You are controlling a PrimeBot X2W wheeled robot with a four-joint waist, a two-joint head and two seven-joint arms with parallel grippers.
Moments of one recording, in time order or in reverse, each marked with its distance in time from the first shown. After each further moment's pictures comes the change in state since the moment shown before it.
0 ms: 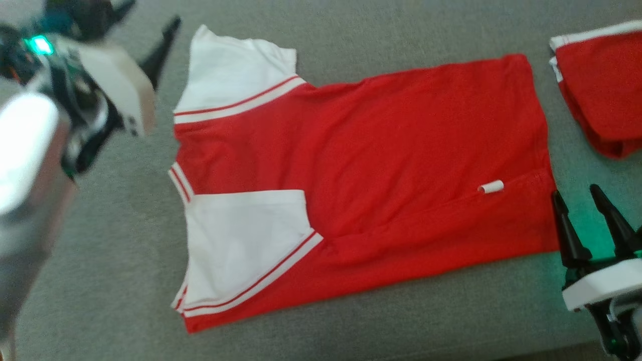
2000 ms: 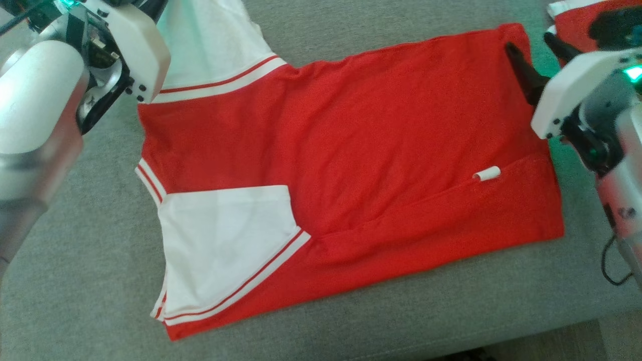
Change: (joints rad) left arm -0.332 -0.014 -0.378 0.278 -0.051 -0.042 -0.171; right arm -0.754 0.005 0.275 0.357 0.105 0.000 0.474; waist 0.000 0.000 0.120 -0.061
